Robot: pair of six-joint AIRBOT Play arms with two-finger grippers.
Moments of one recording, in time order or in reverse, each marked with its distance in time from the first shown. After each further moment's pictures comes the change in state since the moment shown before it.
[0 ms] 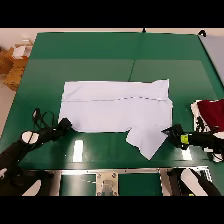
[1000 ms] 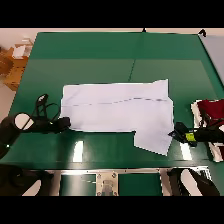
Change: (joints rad) left arm -0.001 0.000 0.323 0.525 -0.541 -0.104; right arm 0.118 0.148 0.185 -0.202 0.154 0.130
